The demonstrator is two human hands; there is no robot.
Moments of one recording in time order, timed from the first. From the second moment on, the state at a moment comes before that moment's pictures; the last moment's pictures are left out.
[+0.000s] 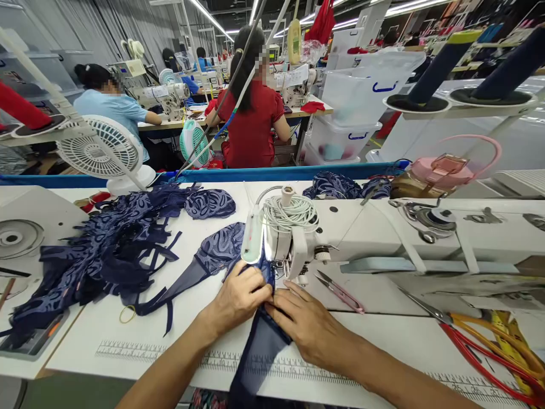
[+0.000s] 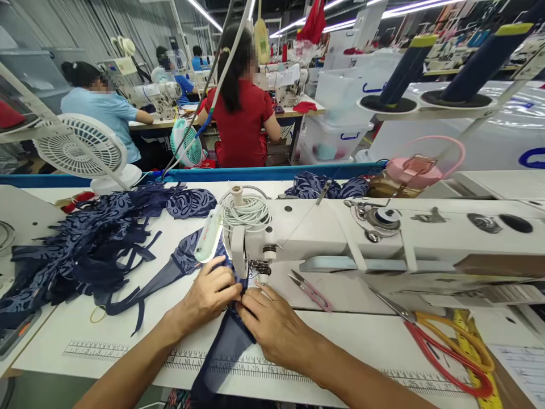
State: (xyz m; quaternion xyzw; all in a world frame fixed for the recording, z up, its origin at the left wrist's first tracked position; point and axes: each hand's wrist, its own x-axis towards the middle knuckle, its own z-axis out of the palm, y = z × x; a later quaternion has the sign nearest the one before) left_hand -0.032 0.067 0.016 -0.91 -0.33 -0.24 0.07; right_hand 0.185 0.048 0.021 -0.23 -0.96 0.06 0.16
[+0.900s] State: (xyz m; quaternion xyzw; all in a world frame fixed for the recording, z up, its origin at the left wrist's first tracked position) left_hand -0.023 0.066 0.014 -0.90 -0.36 -0.25 0.05; right_hand 0.200 0.052 0.008 -0.29 -0.93 0.10 0.21
